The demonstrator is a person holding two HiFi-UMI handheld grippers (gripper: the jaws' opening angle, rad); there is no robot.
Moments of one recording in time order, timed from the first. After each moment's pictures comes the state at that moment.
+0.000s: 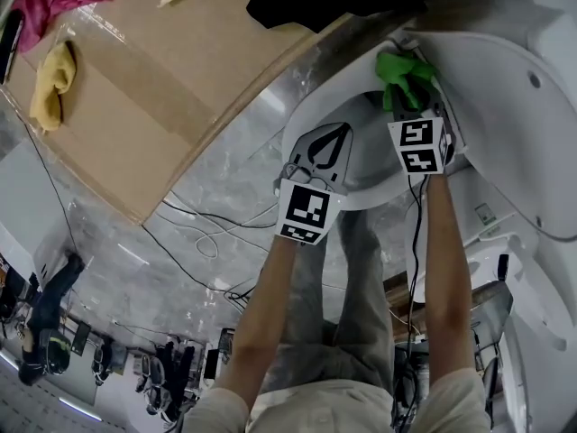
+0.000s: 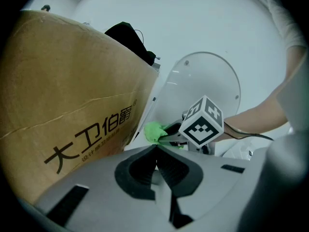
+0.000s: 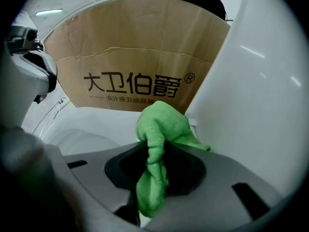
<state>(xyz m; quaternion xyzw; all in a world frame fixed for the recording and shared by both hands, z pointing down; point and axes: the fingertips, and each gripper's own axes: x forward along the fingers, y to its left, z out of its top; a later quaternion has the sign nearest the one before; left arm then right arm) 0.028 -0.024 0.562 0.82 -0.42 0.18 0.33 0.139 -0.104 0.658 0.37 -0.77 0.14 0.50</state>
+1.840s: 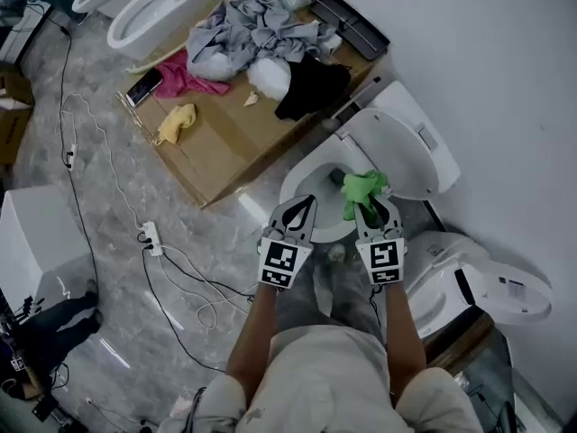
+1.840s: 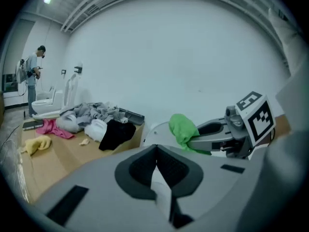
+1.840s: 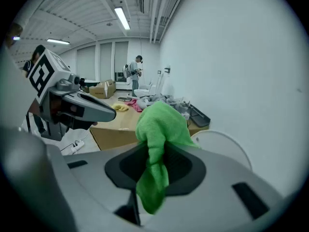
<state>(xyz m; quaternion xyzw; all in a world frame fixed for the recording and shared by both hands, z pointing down) -0.001 0.032 0.247 0.85 -0.46 0.13 0.22 0.109 0.020 0.257 0.44 -0.84 0.09 0.31</state>
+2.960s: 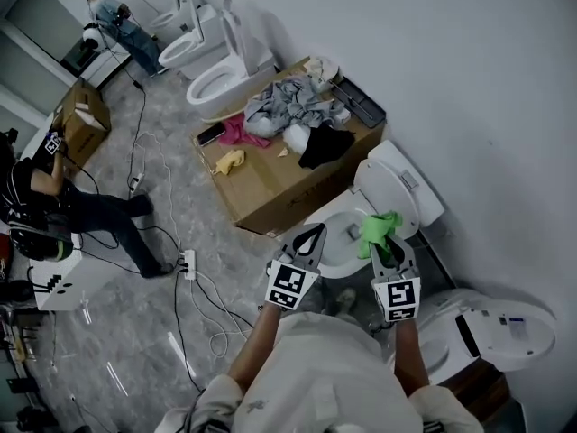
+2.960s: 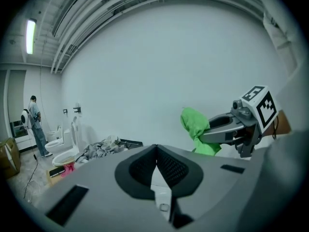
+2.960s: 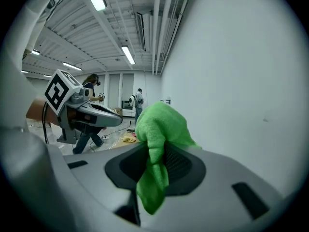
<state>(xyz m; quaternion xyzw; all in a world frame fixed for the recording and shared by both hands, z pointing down) 0.067 0.103 0.048 0.85 -0.51 0.15 0.07 0.194 0.100 0.058 0.42 -0.89 0.03 0.15</state>
